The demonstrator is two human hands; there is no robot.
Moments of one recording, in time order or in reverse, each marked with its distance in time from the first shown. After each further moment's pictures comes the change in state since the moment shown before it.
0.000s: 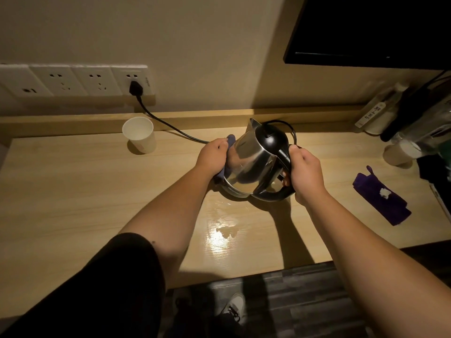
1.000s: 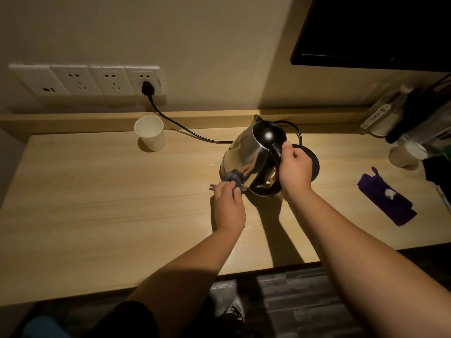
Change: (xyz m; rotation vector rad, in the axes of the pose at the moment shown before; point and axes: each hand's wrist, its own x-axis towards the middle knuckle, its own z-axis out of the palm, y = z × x) left_hand -0.107 -0.065 0.077 -0.085 0.365 0.045; right_hand -0.022 -0.012 0.037 0.049 0.155 -0.036
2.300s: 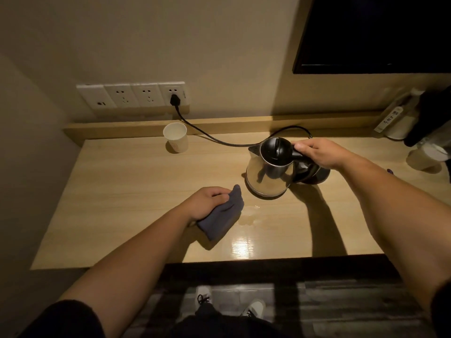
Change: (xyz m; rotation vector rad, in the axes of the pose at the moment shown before) left_hand 0.003 0.018 -0.138 -0.031 -0.701 -0.112; right_hand 0.076 -0.024 -0.080 -0.695 -0.762 -0.422
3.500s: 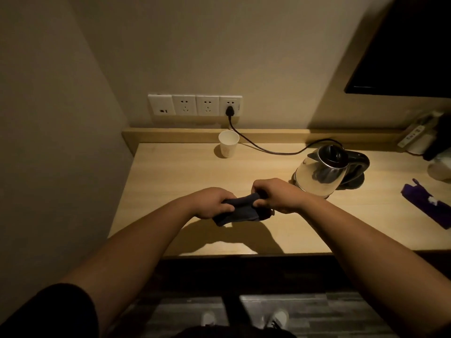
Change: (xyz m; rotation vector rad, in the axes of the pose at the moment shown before) left_hand -0.116 -0.029 -0.142 0.785 -0.210 0.249; right_hand -0.053 -0.236 0.192 -0.291 -0.215 -0.267
